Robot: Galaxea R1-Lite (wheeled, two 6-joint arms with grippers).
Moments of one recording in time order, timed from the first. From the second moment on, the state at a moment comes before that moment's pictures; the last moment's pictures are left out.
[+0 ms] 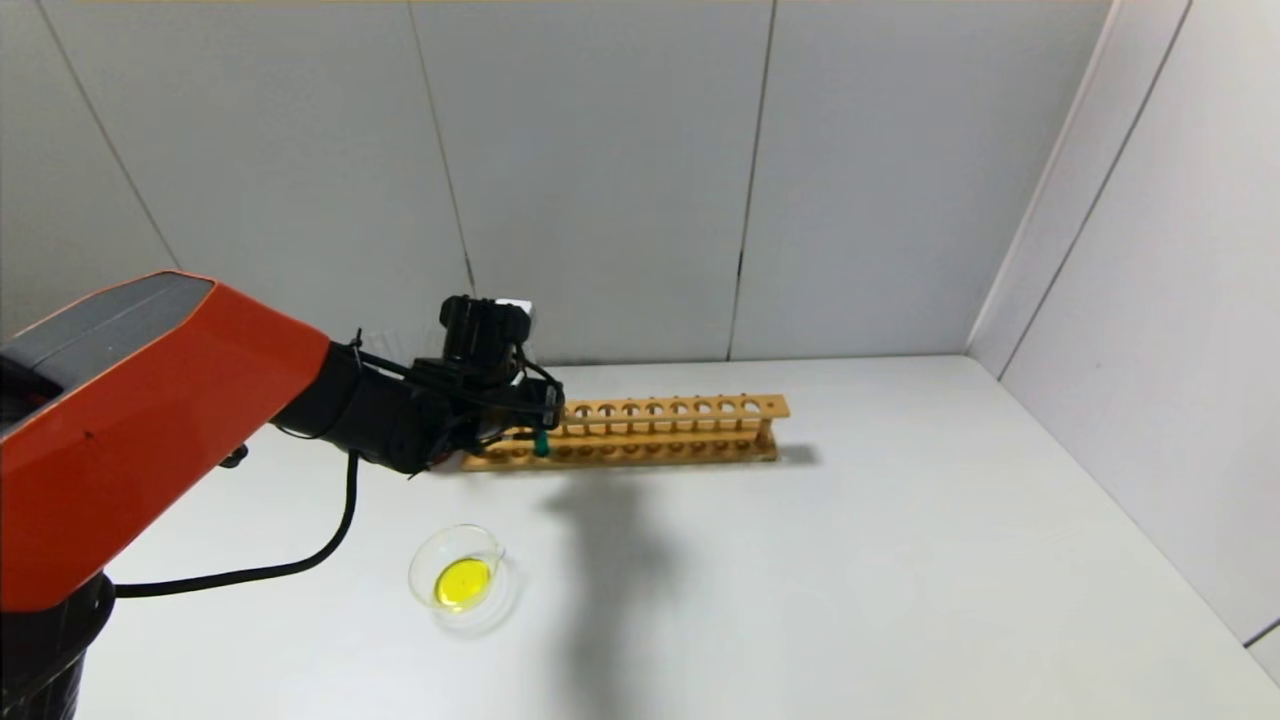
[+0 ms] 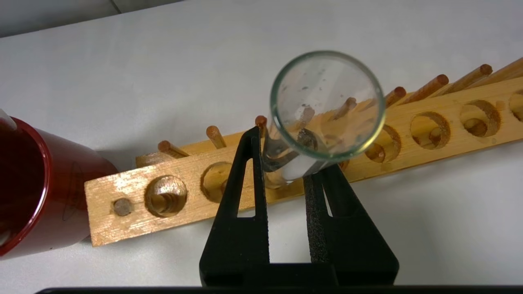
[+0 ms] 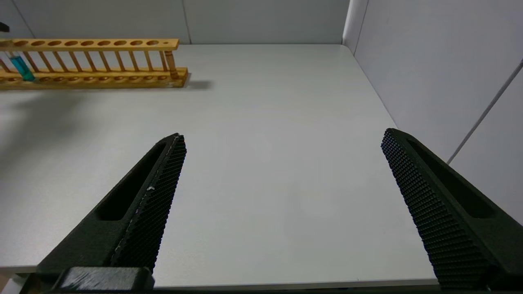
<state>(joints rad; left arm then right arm) -0.40 2.18 -1.28 -0.43 0.16 -0.11 0.00 0.00 0.00 0.00 0.00 0.00</state>
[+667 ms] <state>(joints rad) -0.40 2.09 -1.33 -0.45 0.18 0.01 0.00 0.00 0.00 0.00 0.00 0.00</state>
